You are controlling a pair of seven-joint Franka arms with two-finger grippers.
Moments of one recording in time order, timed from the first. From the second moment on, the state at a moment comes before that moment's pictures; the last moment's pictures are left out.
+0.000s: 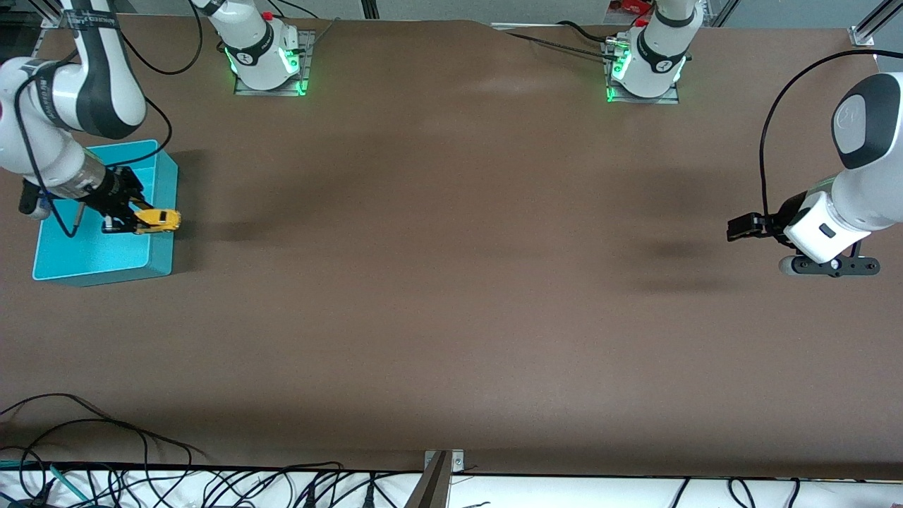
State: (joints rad) left arm 0.27 0.20 -0.25 -1.74 0.04 1.79 0.01; right arm -0.13 0.03 -0.08 -2.21 -0.12 2.23 1.36
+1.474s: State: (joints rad) left arm 0.27 0.19 -0.25 -1.74 0.04 1.78 0.01; right arm -0.19 0.31 -0.41 -2.25 -0.17 2.37 0.92
